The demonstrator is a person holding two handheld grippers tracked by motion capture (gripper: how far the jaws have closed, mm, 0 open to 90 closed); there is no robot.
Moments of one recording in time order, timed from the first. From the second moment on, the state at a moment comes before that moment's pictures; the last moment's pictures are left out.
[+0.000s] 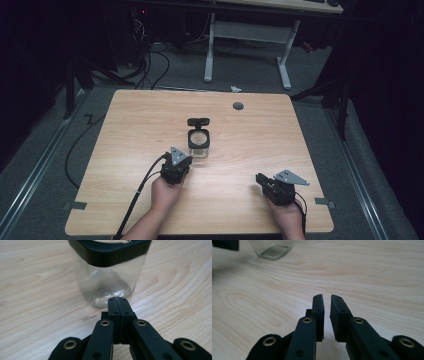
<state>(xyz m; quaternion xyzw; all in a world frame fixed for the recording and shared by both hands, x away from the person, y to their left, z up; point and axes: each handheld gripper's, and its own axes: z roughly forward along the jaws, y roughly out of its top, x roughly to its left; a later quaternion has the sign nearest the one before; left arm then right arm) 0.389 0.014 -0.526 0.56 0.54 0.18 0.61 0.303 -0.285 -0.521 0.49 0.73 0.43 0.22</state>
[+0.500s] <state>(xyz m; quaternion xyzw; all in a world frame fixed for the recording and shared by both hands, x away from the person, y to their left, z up) 0.401 0.003 -0.531 0.55 0.54 0.17 0.62 0.364 -0.217 -0.485 0.44 0.72 0.47 0.24</state>
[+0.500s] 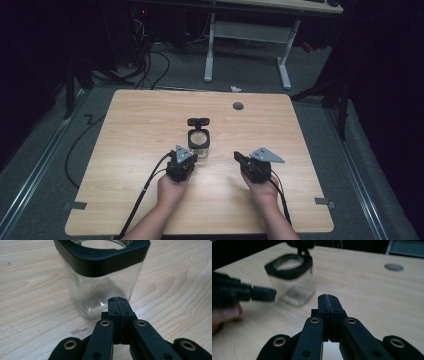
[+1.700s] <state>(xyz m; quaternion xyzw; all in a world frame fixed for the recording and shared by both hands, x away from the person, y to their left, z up) 0.409 0.008 -0.534 0.56 0.53 0.16 0.62 0.459 -0.137 -0.433 0.42 0.73 0.48 0.25</state>
